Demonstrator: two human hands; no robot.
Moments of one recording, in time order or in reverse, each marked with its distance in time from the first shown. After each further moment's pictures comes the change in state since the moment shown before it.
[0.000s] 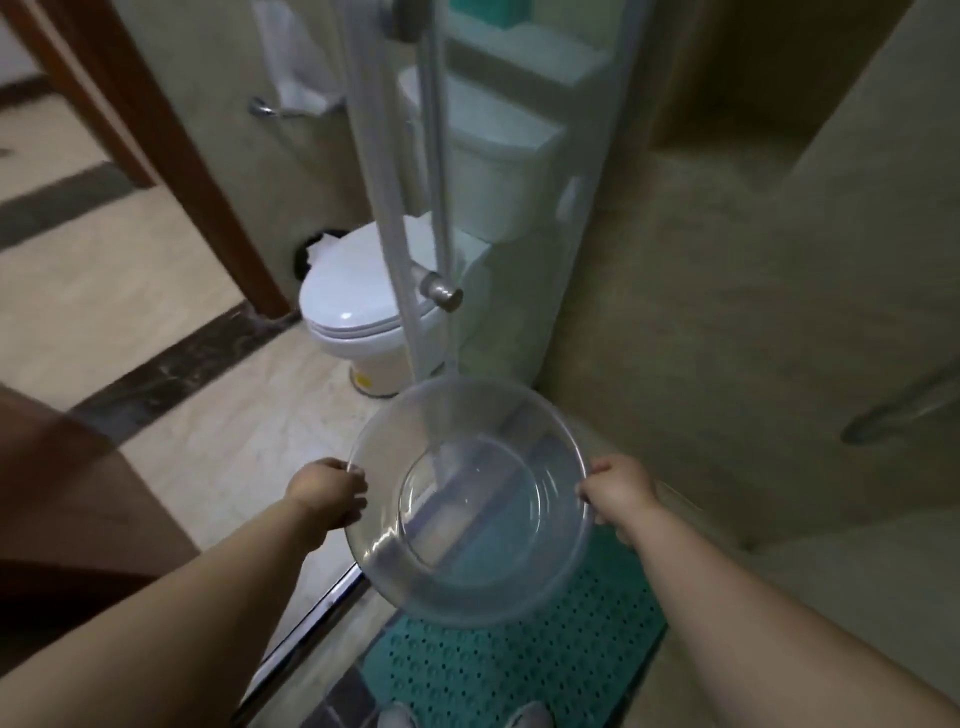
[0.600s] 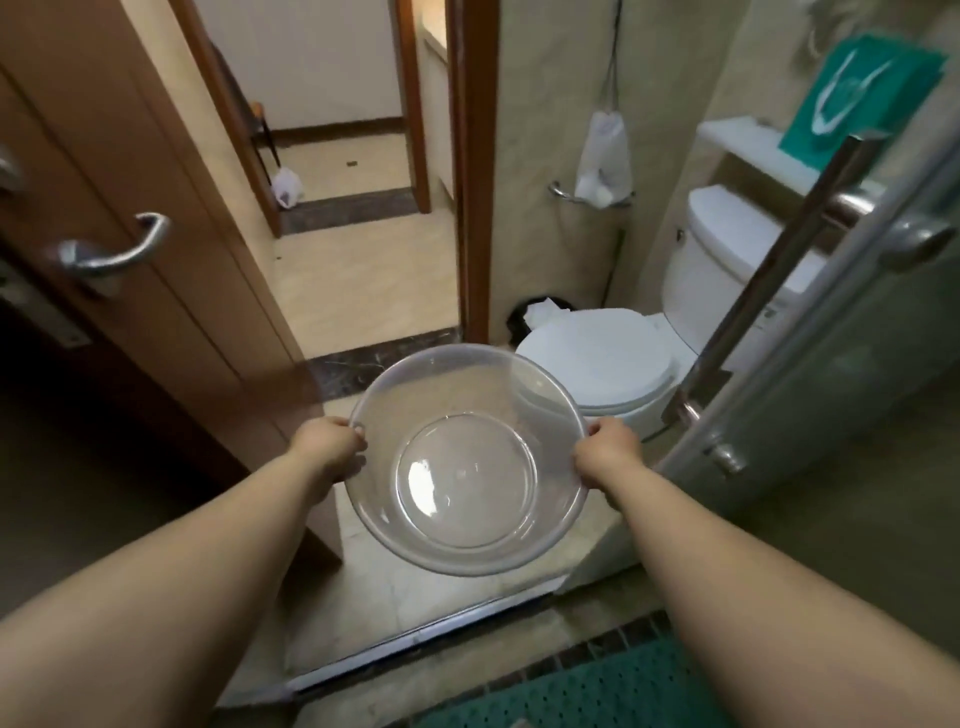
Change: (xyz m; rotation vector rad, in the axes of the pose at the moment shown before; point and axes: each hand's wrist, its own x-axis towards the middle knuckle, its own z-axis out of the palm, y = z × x) left_hand 0.008 0.010 -0.238 -0.391 0.461 -0.004; right_hand -0.049 -0.258 0.187 -0.326 -0.207 -0.510
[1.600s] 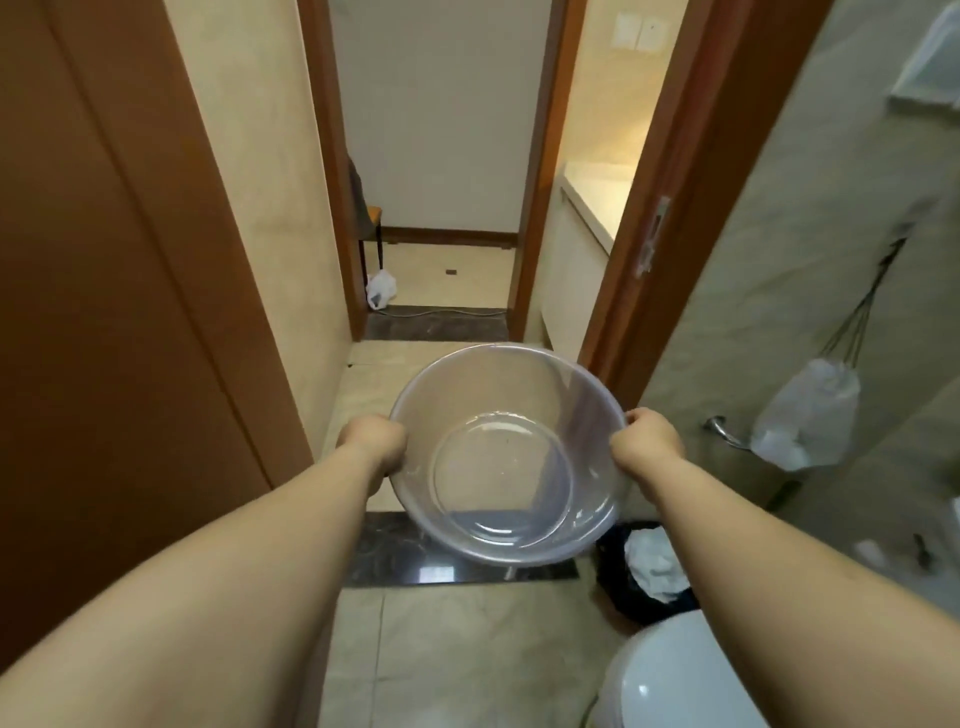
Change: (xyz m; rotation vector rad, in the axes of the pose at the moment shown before) left_hand 0.422 0.343 -0.067 -0.136 0.184 0.019; right_hand 0.366 -0.483 0.082 -0.190 0.039 -0.309
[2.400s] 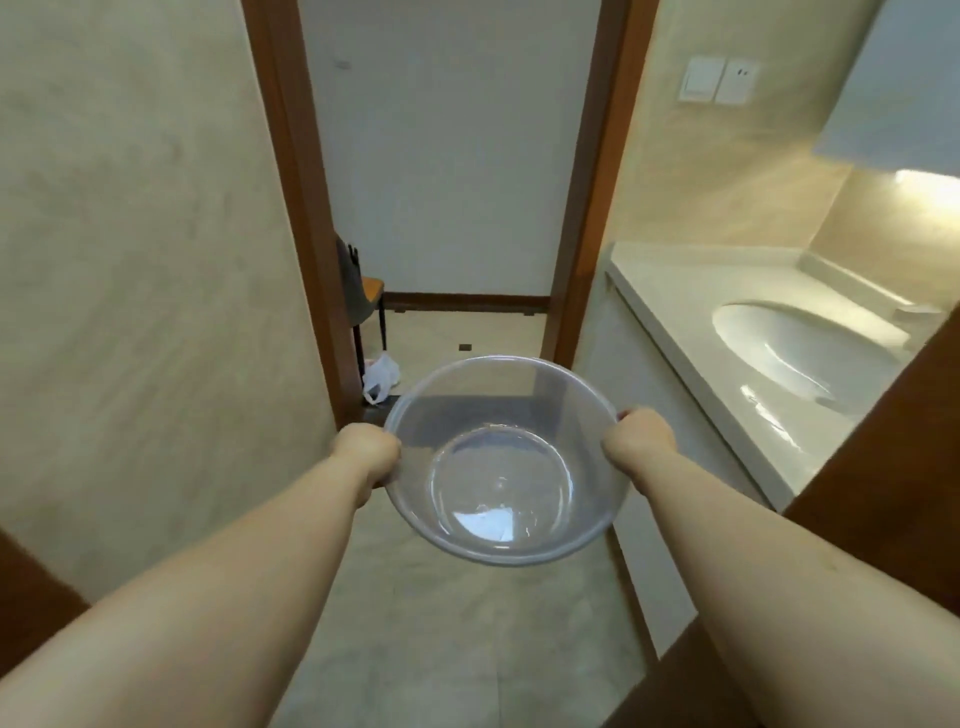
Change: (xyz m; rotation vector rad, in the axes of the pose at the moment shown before) left_hand 0.432 0.302 0.054 0.048 0.035 0.081; right_hand 0.466 -0.291 0.077 0.010 -0.009 -0.076
